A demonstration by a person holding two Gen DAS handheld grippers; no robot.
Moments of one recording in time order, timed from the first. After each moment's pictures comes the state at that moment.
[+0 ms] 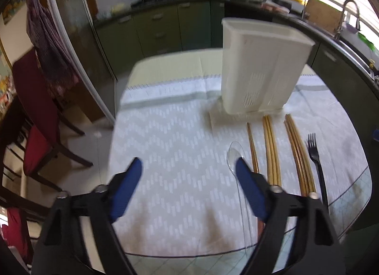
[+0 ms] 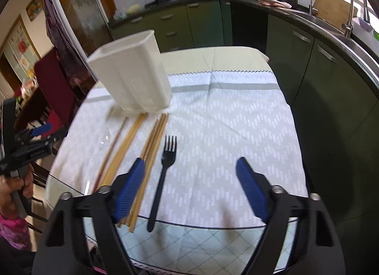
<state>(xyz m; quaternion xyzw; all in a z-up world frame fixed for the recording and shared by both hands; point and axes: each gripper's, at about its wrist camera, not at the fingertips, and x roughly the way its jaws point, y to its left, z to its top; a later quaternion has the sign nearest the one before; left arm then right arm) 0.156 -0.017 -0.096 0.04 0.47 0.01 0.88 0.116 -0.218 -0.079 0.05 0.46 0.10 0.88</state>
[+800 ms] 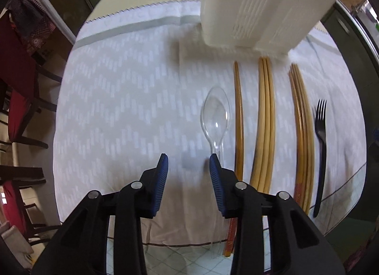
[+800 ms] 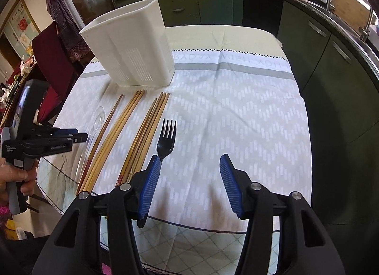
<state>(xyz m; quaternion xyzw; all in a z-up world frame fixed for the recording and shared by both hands) 0.190 -0.054 -0.159 0.00 0.63 0.00 0.78 0.142 -0.203 -0.107 0.02 0.52 0.12 0.84</state>
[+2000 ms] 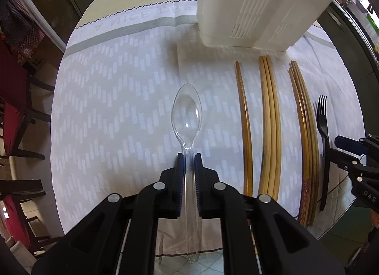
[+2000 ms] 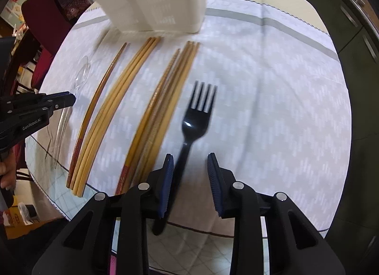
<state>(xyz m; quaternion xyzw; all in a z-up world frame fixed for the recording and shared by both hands) 0.199 -0.020 -0.160 0.02 0.63 -0.04 0.78 0.182 -0.125 -0.169 -0.04 0.64 0.14 0.76</state>
